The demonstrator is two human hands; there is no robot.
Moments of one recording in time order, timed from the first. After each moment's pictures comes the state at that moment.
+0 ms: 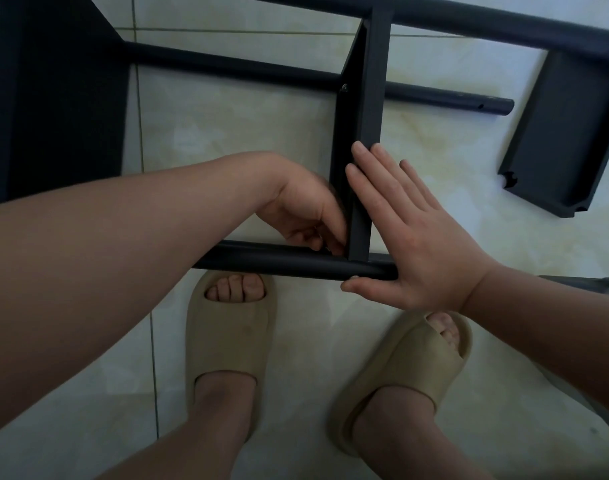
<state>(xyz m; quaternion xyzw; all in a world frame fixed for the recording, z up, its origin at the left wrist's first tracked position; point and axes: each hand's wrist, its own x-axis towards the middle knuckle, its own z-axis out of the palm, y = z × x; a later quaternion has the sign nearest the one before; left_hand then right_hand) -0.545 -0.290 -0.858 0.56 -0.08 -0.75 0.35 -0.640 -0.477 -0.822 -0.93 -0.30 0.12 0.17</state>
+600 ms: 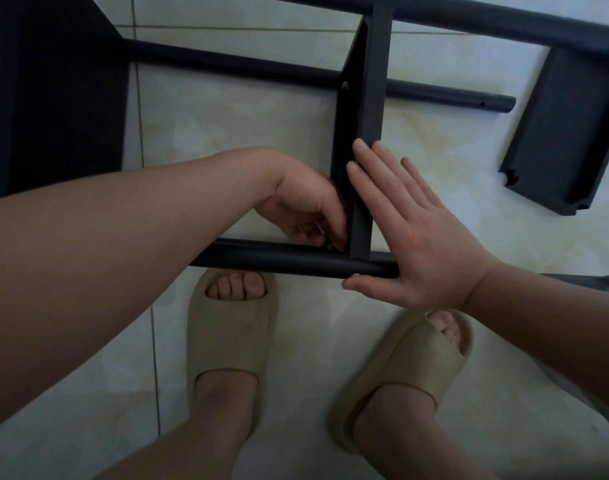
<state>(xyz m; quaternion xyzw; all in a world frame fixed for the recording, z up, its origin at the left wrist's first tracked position) -0.543 -0.289 -0.856 0.55 -0.07 -0.75 0.36 -0.640 -0.477 -0.821 -0.93 -0.30 0.13 0.17</state>
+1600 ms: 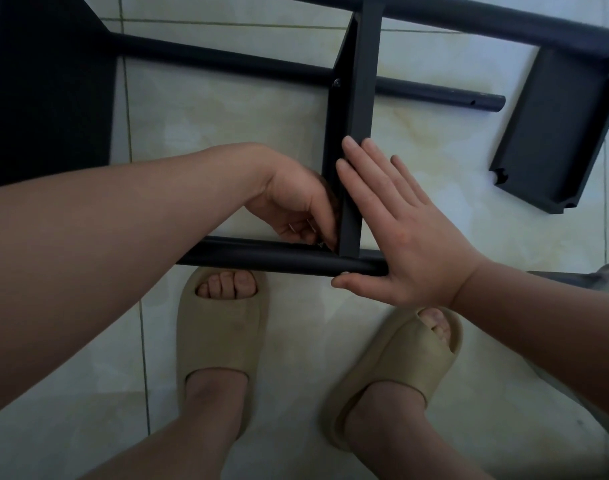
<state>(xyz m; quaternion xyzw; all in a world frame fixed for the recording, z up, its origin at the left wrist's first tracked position) -0.543 -0.290 -0.856 0.55 -0.08 -0.75 0.37 -0.640 -0.476 -0.819 -0.93 -0.29 0.13 0.18</state>
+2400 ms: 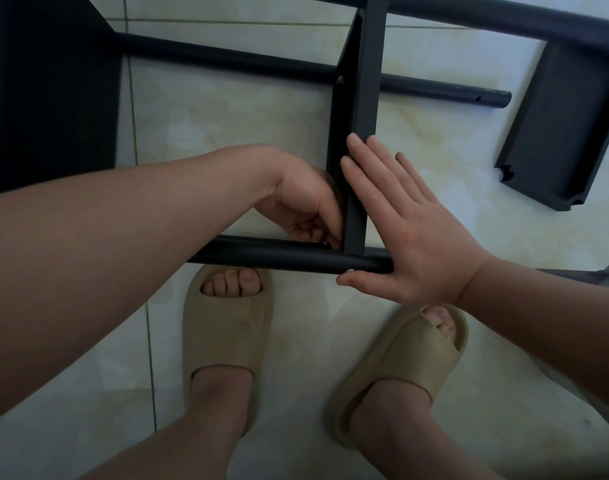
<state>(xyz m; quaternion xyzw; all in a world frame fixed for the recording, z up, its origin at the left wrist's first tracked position) -0.547 -0.294 -0.855 0.56 -0.07 -0.73 0.38 -0.640 -0.477 -0.821 -0.93 -0.30 0.13 0.18</state>
